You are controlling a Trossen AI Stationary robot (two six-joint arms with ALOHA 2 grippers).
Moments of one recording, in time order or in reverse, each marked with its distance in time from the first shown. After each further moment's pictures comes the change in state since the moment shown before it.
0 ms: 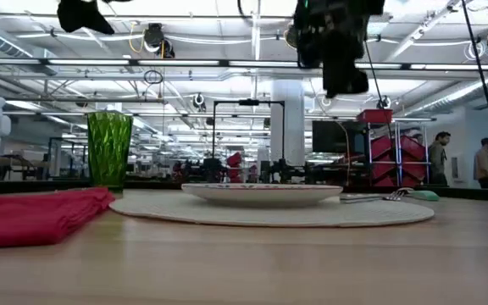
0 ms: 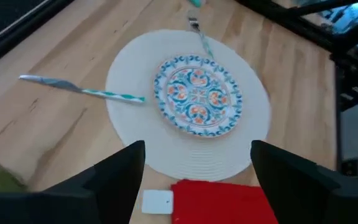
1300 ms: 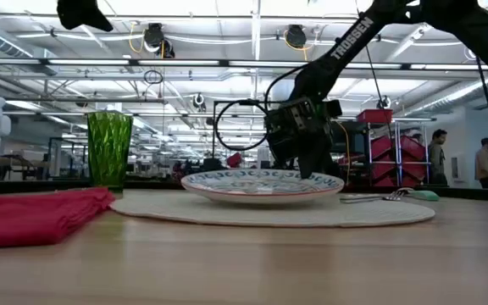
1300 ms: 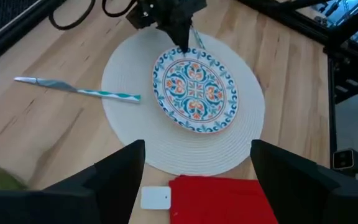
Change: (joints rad) left arm 0.000 0.000 0.056 -0.042 0.033 0.025; right arm -0.233 0.570 0.000 0.118 -0.474 -0.293
